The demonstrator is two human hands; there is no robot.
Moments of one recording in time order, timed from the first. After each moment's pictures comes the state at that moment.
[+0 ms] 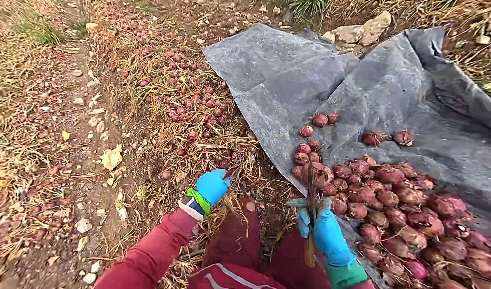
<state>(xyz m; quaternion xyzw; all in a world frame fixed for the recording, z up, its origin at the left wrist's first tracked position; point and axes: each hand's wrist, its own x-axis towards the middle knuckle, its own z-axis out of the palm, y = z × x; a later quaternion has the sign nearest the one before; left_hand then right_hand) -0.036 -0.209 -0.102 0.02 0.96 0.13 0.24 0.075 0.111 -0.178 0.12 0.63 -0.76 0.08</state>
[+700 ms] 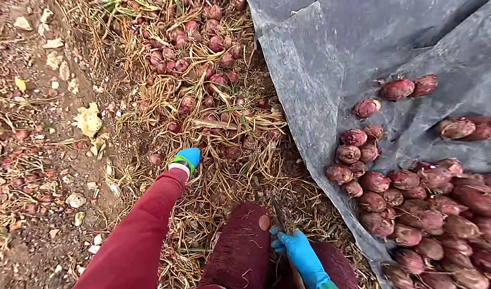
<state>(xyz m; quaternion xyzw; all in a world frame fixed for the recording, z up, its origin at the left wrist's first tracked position) -0.221 -0.351 -0.339 -0.07 0.92 -0.03 0.39 0.020 0.037 -0.290 0.33 0.65 -0.57 0.38</state>
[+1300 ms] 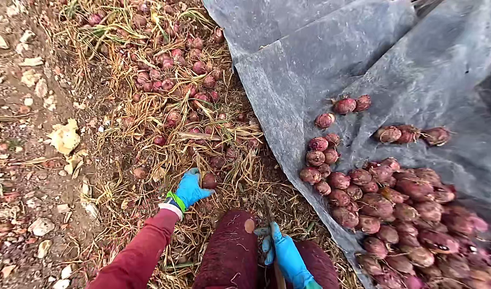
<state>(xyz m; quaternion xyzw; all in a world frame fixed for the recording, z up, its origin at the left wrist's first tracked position) -0.137 -0.299 -0.313 -0.02 0.94 0.23 0.27 0.036 0.034 -0.276 0.31 0.62 -0.65 0.32</state>
